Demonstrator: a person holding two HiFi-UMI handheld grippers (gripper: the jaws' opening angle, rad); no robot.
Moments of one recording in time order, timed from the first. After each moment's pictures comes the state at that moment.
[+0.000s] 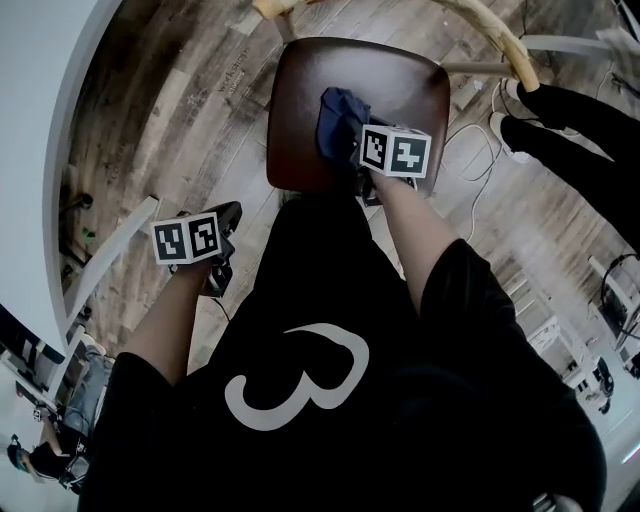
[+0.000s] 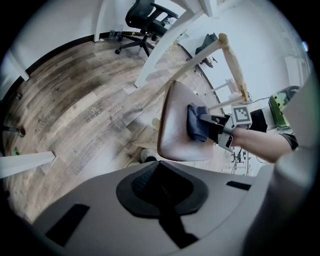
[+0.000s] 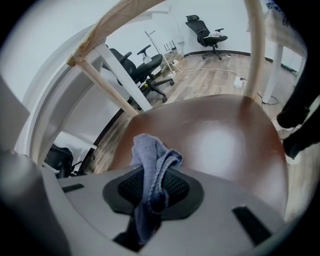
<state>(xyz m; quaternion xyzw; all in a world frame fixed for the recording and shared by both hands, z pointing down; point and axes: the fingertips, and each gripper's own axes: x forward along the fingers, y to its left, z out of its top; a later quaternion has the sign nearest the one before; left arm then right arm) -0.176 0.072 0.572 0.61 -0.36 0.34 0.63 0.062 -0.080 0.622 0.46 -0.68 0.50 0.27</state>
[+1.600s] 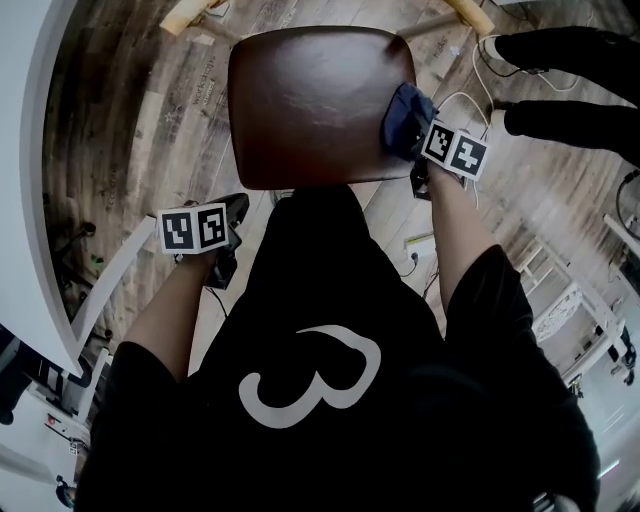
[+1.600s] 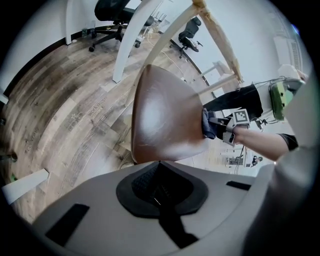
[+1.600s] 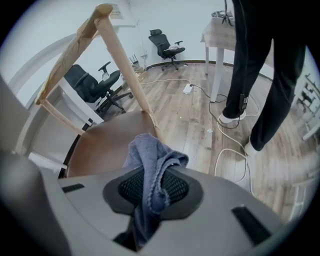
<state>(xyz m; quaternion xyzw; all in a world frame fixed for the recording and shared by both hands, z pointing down) -0.100 0.060 0.585 0.65 -0.29 0.39 0.59 0.282 -0.032 0.624 0.61 -0.56 0.50 0.26</state>
